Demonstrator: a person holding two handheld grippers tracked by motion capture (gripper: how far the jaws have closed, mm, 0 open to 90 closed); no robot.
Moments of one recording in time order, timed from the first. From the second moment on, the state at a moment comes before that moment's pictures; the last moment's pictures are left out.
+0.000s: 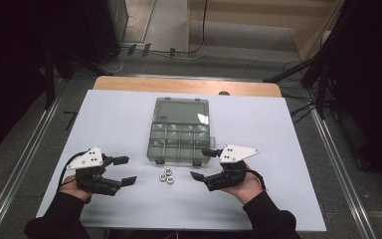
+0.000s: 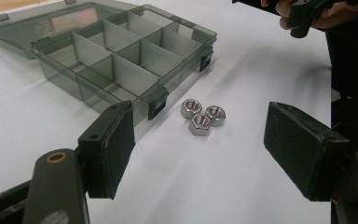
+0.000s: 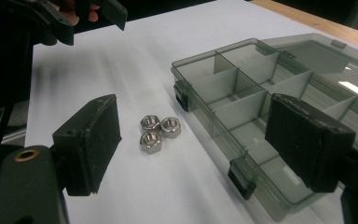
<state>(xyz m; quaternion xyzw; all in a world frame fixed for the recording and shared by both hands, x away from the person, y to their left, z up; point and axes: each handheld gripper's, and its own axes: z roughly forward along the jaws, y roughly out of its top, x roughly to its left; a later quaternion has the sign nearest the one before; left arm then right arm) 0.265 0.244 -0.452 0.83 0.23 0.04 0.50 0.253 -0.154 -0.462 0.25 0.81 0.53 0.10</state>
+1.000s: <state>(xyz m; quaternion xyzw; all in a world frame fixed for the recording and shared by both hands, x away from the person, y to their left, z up) 0.265 0.244 -0.452 0.83 0.23 0.04 0.50 0.270 -0.091 -0.468 0.22 0.81 0.53 0.08</state>
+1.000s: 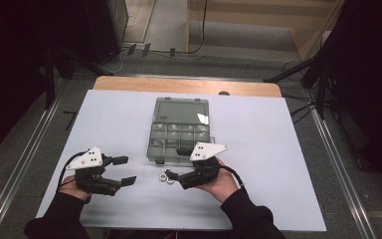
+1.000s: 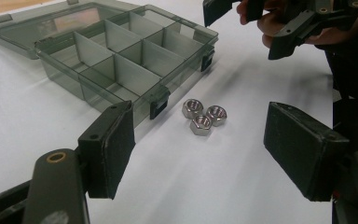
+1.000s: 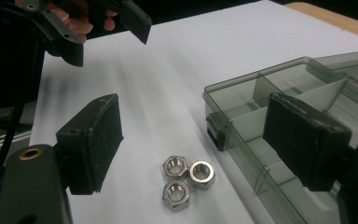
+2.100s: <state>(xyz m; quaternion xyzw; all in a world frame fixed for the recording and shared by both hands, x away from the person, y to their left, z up) 0.265 0.247 -0.452 0.83 0.24 0.05 0.50 0.278 -0.048 -0.467 0.22 0.94 0.24 0.00</state>
